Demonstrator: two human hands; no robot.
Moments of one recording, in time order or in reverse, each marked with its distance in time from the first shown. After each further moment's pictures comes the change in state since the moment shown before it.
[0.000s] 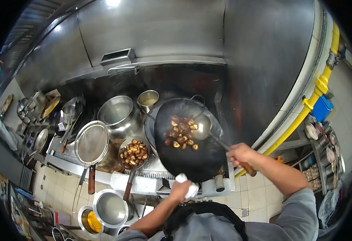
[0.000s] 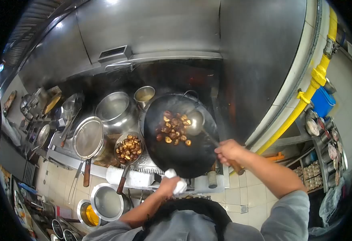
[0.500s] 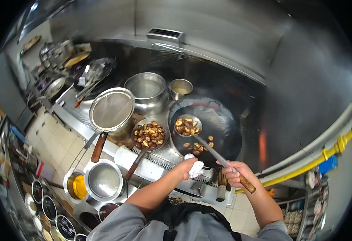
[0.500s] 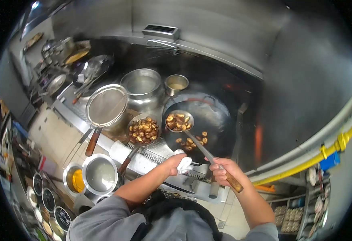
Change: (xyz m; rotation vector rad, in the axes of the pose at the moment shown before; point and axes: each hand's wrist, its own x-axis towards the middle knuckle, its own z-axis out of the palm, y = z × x) left_hand 0.087 0.020 -0.037 -0.785 -0.399 -0.311; right_hand 0.024 -0.010 0.068 0.731 -0.736 0.357
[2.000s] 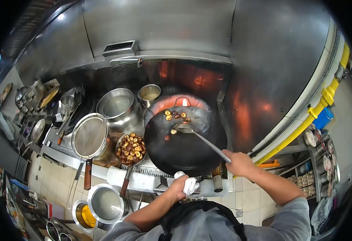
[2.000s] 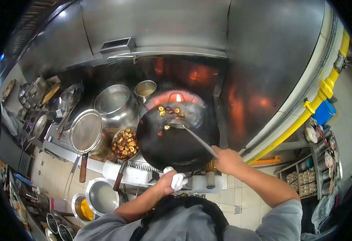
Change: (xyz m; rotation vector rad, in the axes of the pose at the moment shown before) left_hand -0.026 -0.064 0.016 -0.066 -0.039 -0.026; right_hand -0.050 0.012 -0.024 -2.123 1.019 -0.386
